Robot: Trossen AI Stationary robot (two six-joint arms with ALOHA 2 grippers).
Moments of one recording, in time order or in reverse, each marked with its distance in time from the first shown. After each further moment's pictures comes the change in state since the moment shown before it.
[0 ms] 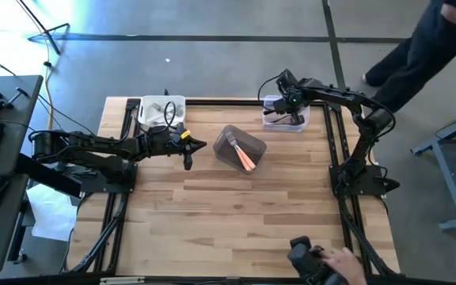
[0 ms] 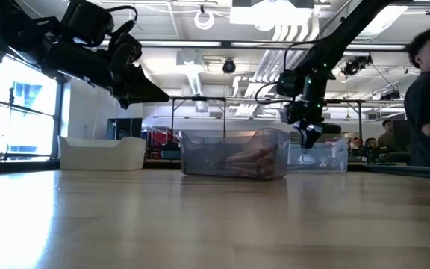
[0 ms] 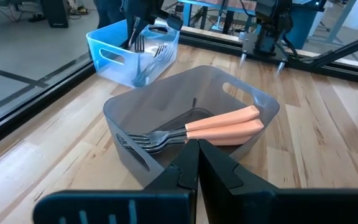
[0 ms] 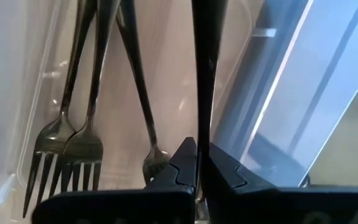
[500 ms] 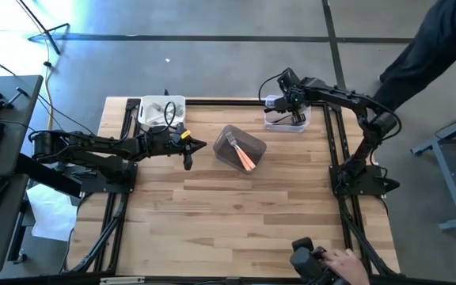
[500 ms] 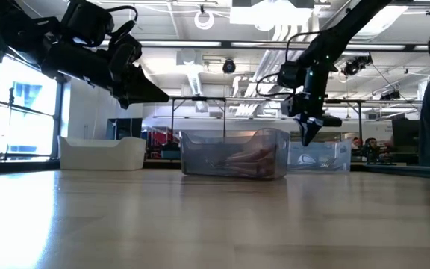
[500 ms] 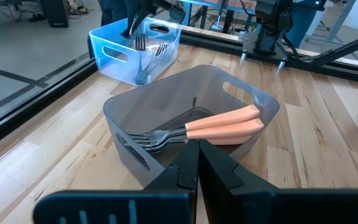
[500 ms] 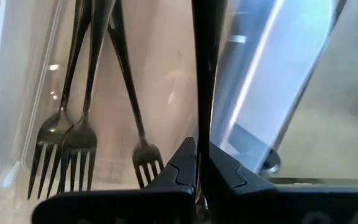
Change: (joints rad) left arm 0.000 0.000 0.000 -0.002 0.000 0.001; right arm 0.017 -0.056 -0.001 -0.019 0.042 0.002
